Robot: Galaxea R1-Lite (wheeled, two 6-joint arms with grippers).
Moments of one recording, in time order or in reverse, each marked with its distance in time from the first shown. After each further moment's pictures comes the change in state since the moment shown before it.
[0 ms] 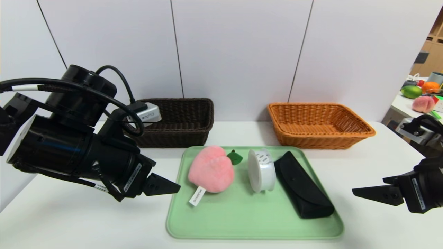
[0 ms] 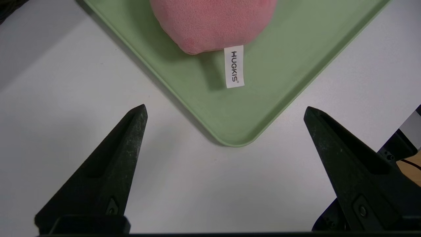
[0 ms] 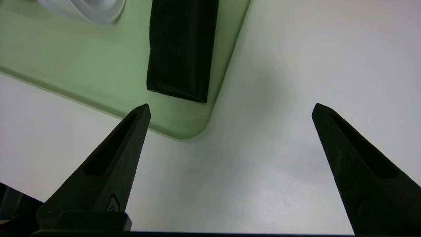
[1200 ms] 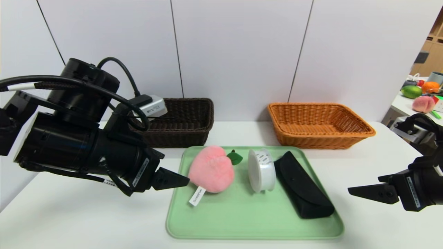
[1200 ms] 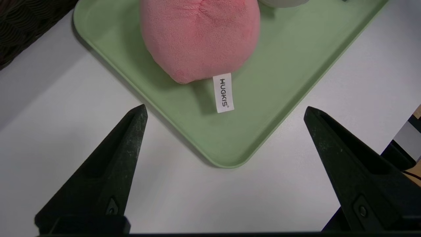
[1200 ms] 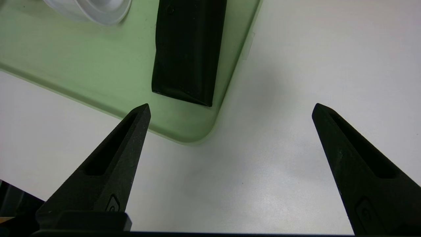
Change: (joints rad) left arm -0.041 -0.003 0.000 -0.081 -0.001 -0.010; right arm 0.017 0.017 -0.012 0.000 0.000 0.002
